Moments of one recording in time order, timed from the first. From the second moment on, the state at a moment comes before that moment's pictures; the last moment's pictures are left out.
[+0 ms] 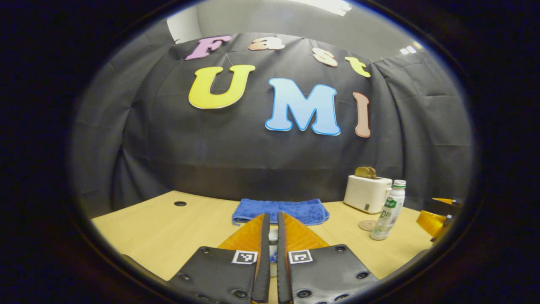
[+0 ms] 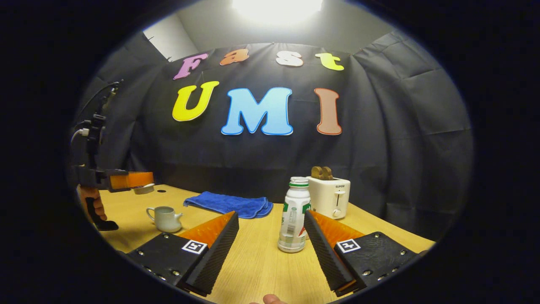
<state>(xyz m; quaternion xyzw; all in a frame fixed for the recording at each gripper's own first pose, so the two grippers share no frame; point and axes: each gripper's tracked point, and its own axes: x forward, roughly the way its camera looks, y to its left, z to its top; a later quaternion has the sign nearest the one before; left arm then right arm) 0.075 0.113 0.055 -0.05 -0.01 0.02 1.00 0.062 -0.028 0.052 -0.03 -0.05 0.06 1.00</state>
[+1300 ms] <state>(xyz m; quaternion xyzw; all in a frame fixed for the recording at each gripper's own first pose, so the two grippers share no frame) -0.062 0.045 0.029 -0.06 -0.01 -0.05 1.00 0.193 -0.056 -0.006 -0.02 0.05 0.01 1.00</state>
